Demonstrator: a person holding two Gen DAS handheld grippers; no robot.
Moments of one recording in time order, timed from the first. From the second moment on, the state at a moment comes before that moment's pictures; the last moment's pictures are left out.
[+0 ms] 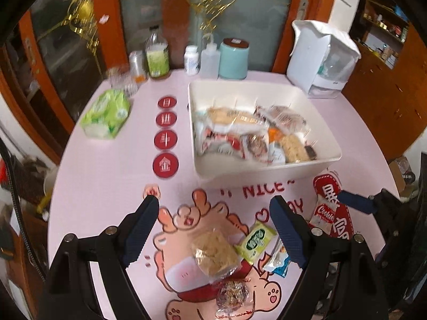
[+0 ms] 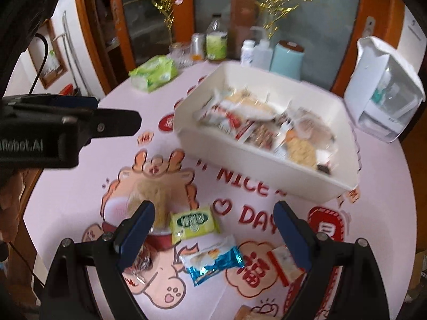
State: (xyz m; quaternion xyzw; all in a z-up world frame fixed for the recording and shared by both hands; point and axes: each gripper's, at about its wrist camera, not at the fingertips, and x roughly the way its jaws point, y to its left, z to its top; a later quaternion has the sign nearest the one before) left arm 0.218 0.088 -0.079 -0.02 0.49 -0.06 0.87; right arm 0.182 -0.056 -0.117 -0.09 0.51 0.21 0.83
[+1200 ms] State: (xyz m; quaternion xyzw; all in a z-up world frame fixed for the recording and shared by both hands) left arm 0.224 0.089 -0.251 -0.11 0.61 0.04 0.78; right arm 0.188 -0.027 -0.225 -0.15 0.54 0.28 0.78
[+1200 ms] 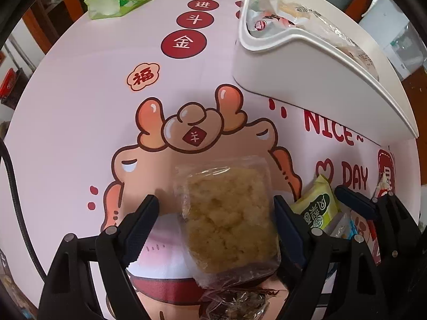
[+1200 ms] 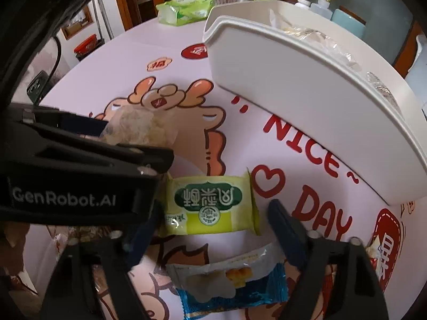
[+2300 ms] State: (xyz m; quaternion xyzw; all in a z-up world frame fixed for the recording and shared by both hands) left arm 0.192 0.087 -0.158 -0.07 0.54 0.01 0.84; right arm 0.175 -0.070 -0.134 -0.03 0.49 0.23 0.84
